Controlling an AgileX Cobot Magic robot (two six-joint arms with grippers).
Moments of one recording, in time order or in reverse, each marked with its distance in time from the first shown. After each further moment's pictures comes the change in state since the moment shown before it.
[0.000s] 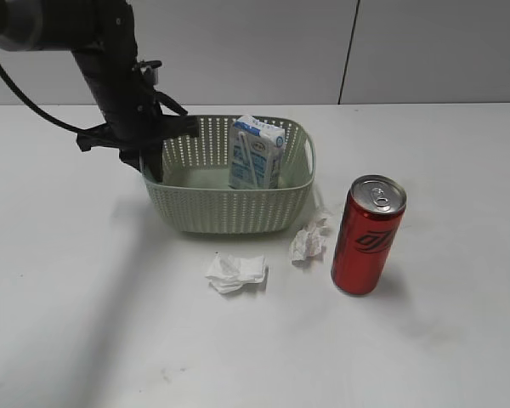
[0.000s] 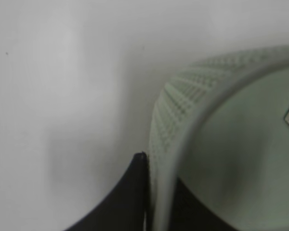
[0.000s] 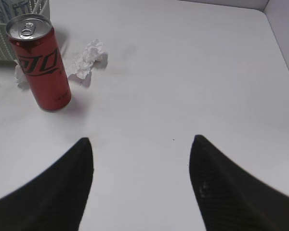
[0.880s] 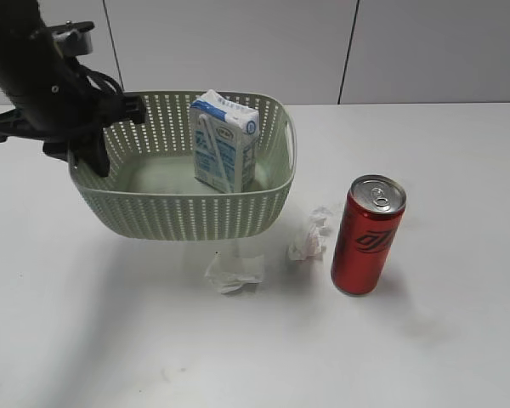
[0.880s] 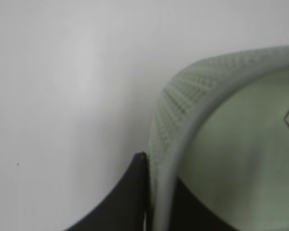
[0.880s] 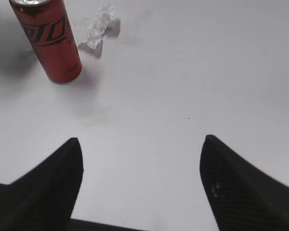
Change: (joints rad) left arm -0.003 -0.461 0.434 0.033 -0.064 -0.017; right arm 0.001 0.128 -0.001 0.042 0.003 -0.042
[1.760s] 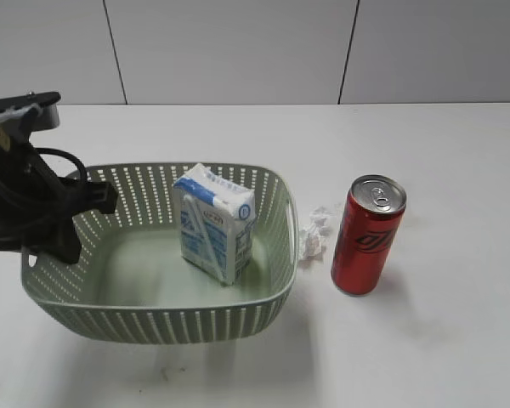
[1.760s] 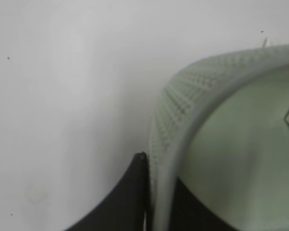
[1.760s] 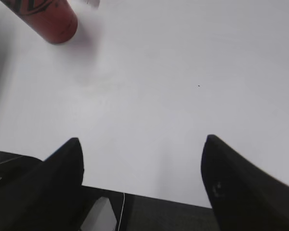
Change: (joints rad) left arm -0.111 -0.275 0.419 -0.015 -0.105 -0.077; right arm 0.000 0.623 -0.260 -0.005 0.070 0.005
